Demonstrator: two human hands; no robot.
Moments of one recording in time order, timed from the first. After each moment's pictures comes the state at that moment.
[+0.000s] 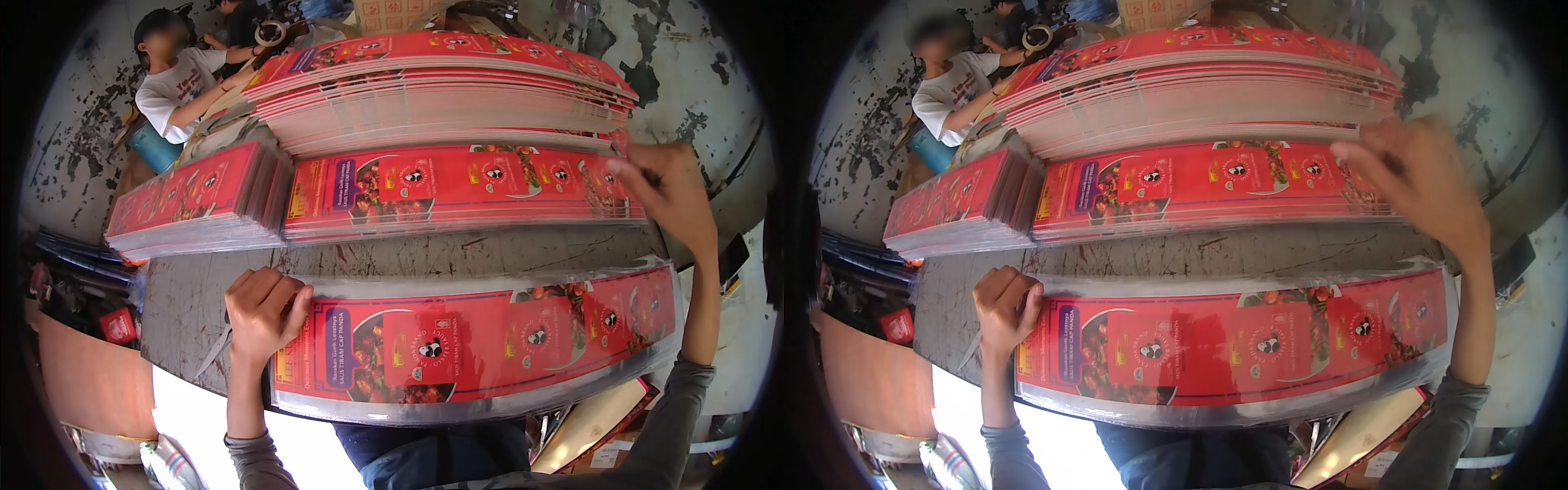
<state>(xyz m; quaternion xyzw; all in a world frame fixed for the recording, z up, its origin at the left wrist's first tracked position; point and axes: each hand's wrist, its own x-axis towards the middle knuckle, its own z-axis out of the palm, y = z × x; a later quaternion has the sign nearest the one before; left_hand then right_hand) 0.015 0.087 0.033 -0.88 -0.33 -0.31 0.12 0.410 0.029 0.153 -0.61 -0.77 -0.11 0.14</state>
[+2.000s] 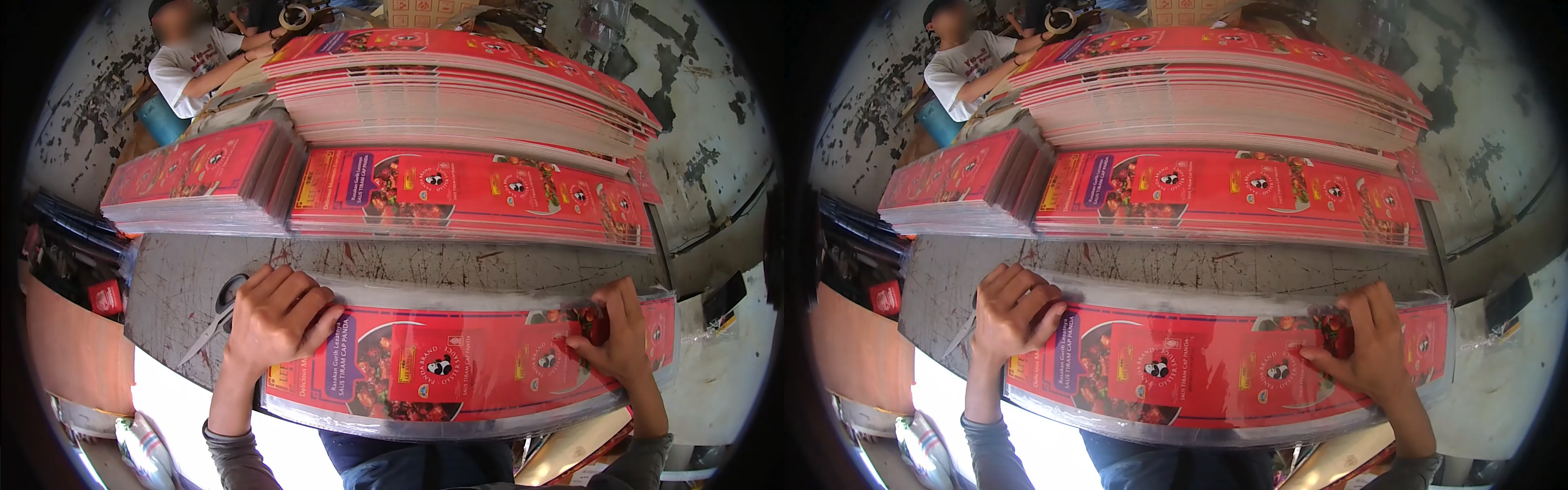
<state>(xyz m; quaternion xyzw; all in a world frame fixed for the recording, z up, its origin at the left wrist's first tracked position) 0.025 0.081 0.033 -0.91 -0.28 -0.27 0.11 0.393 -0.035 0.035 -0.60 -0.77 -0.03 0.22</state>
